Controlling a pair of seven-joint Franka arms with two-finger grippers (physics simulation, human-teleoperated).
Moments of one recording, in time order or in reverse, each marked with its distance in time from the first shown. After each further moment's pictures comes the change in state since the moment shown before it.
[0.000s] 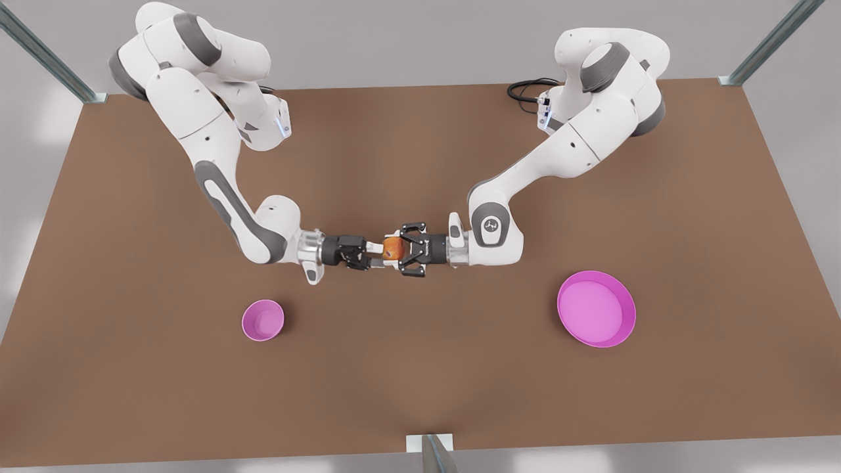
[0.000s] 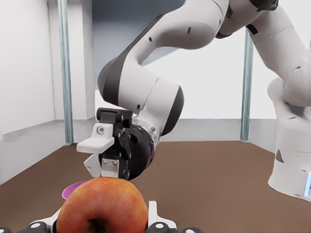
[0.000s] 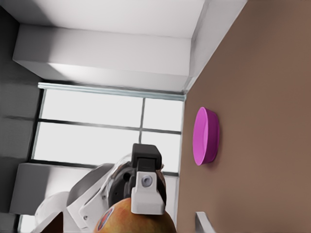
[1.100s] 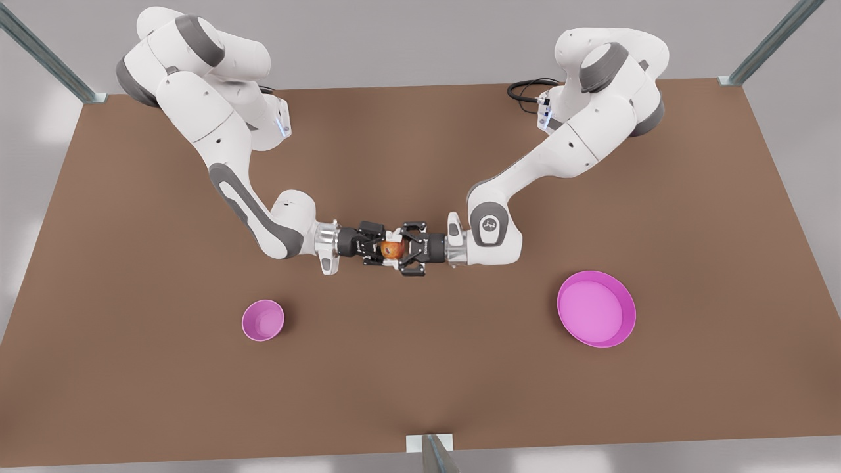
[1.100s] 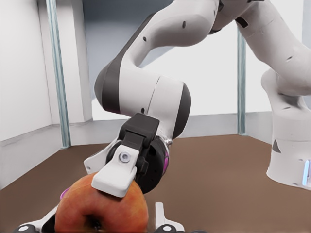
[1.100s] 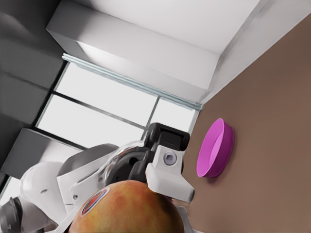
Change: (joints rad) left arm -0.003 0.002 0.004 -0.004 0.012 -0.002 0.045; right arm 0.010 0.032 0.066 -0.016 0.089 0.014 -0.361
